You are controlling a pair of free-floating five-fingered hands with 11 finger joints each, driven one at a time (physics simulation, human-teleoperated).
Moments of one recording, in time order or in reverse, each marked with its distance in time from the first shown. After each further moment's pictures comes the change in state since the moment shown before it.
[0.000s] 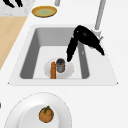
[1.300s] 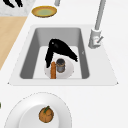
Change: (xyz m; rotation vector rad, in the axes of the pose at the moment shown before) left hand 0.000 0.000 0.000 0.000 0.000 0.000; right hand 0.076 0.119 0.023 -0.013 0.008 0.041
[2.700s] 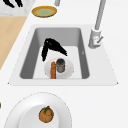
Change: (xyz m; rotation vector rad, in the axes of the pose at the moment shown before) left hand 0.000 0.000 0.000 0.000 0.000 0.000; right hand 0.133 0.065 -0.041 0.033 -0.096 -0.006
